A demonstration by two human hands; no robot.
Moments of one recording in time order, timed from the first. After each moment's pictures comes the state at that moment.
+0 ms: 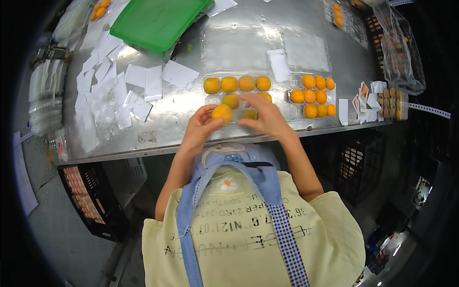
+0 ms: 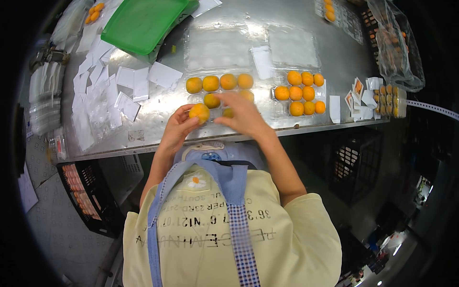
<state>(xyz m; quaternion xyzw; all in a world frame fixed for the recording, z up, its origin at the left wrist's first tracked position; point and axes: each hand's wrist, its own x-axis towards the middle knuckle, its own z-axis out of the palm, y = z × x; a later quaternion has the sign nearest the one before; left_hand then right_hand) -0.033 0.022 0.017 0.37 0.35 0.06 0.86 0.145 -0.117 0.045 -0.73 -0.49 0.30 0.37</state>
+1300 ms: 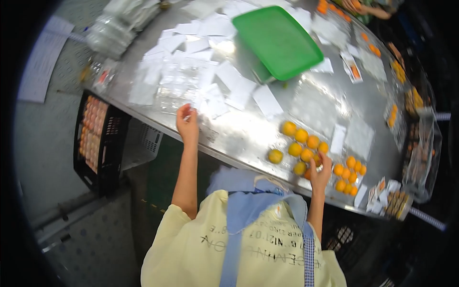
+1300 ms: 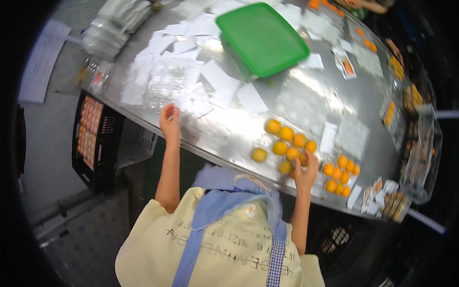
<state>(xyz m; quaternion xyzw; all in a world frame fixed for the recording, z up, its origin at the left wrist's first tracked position) -0.195 0.156 -0.035 0.49 0.60 0.51 0.37 0.137 -0.115 -0.003 -0.82 -0.44 0.05 0.36</state>
